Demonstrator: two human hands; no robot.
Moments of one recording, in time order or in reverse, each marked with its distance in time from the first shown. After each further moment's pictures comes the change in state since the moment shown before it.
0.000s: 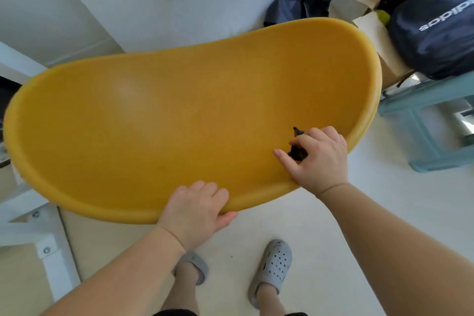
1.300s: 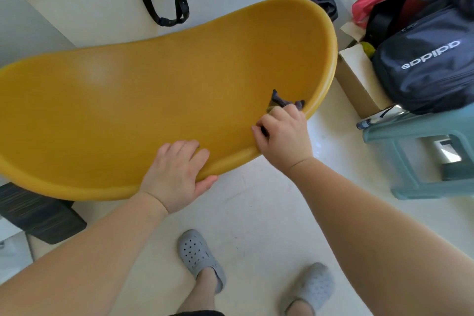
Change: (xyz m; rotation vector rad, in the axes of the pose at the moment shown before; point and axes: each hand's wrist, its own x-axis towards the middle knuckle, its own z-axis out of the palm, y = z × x) left_hand 0.137 -0.091 -0.012 -0.042 0.057 -0.147; right_hand 0.162 0.001 0.025 0.010 0.000 -0.179
